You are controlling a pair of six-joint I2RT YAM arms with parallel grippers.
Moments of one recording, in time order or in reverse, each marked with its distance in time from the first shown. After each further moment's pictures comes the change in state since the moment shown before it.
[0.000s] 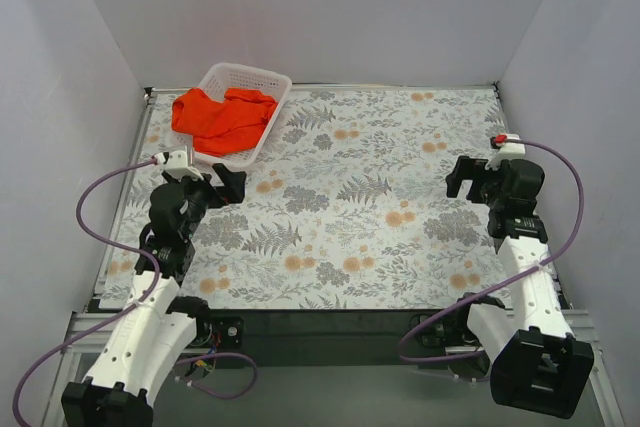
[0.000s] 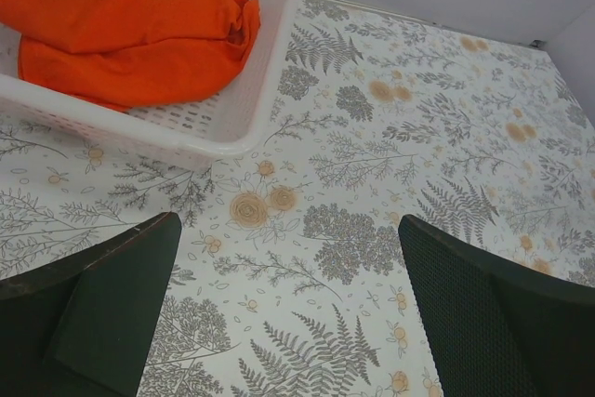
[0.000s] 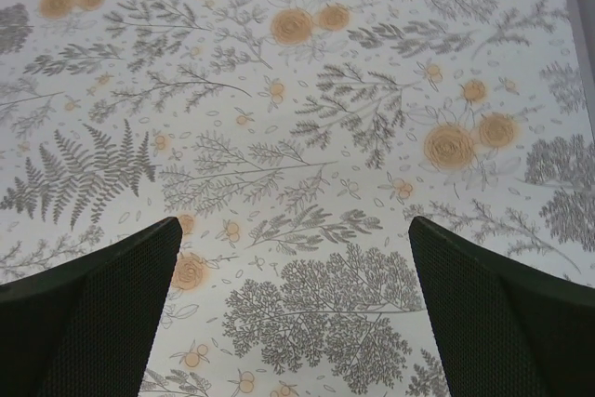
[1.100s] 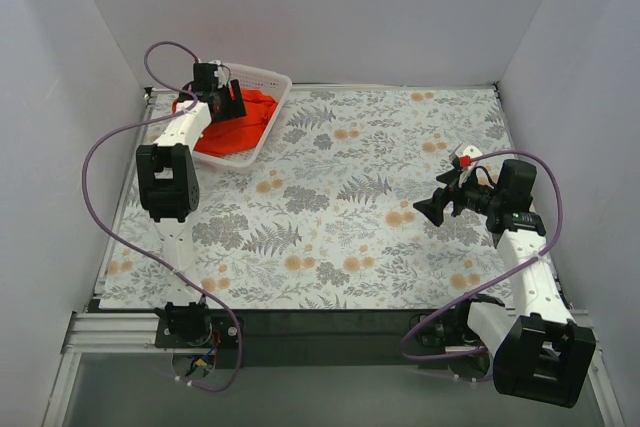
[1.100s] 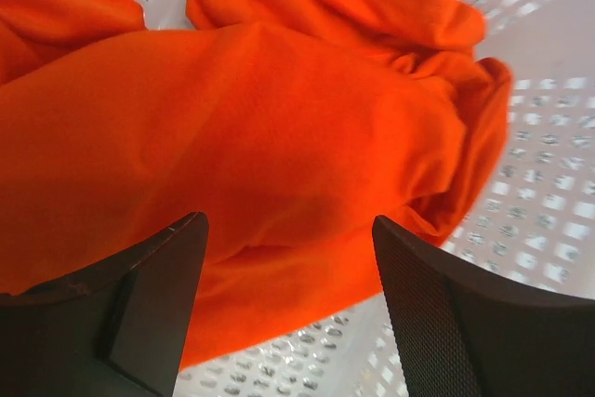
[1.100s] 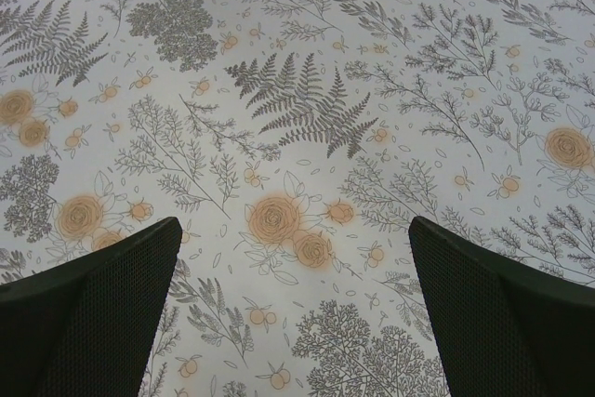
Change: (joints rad) left arm 0.120 1.550 1.390 -0.437 -0.034 0.102; right arm -0.004 0.061 0.023 -0.080 -0.772 -0.509
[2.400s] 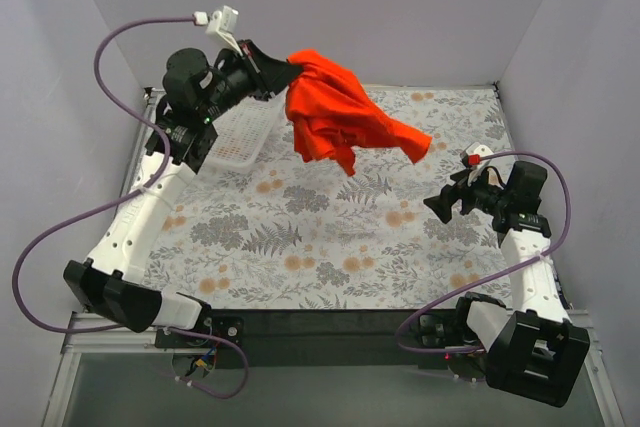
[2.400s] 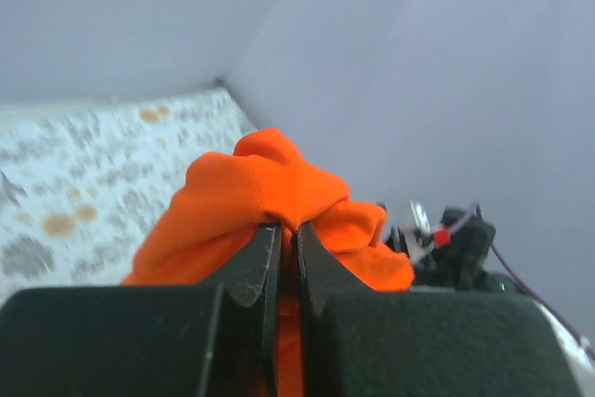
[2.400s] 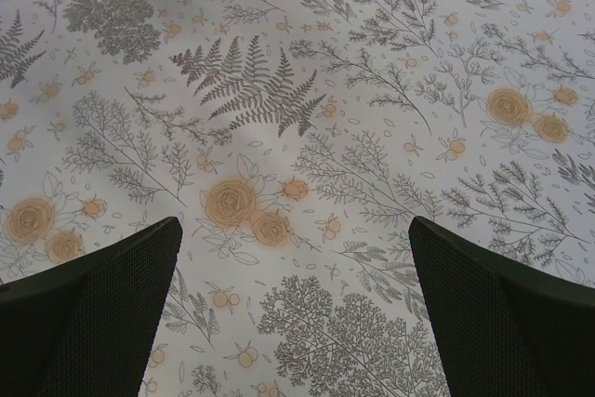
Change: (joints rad) left arm -0.341 -0.823 -0.275 0.319 0.375 -0.370; right arm -0.080 0.009 0.000 -0.002 0.035 -0.022
